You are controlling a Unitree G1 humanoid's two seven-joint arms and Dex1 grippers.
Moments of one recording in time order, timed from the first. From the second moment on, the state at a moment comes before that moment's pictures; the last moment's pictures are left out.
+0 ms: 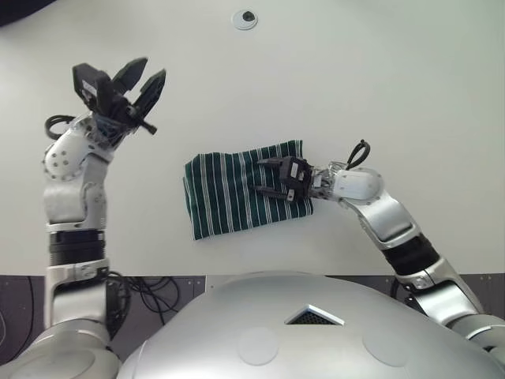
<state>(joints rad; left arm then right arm) -0.07 0.46 0.14 0.03 -0.46 -0.05 -0.58 -0.10 -0.35 0.54 0.00 0.01 0.13 0.68</state>
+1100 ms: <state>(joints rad) -0.21 0.12 0.19 0.57 -0.04 -0.82 -0.18 -0.22 -0.24 0.16 0.52 -0.21 -0.84 -0.27</state>
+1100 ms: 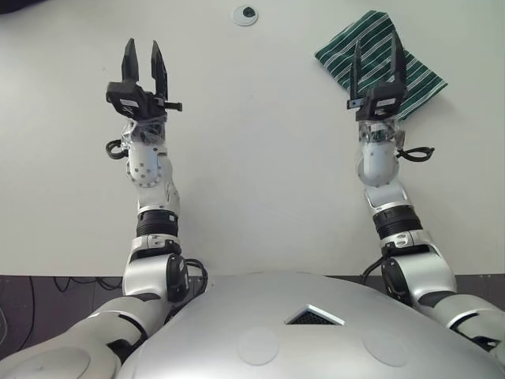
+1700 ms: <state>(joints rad) -0.14 0.11 0.16 0.50 0.21 -1.00 0.04 -0.16 -0.20 0.10 0.53 -0.09 -0.87 -0.10</state>
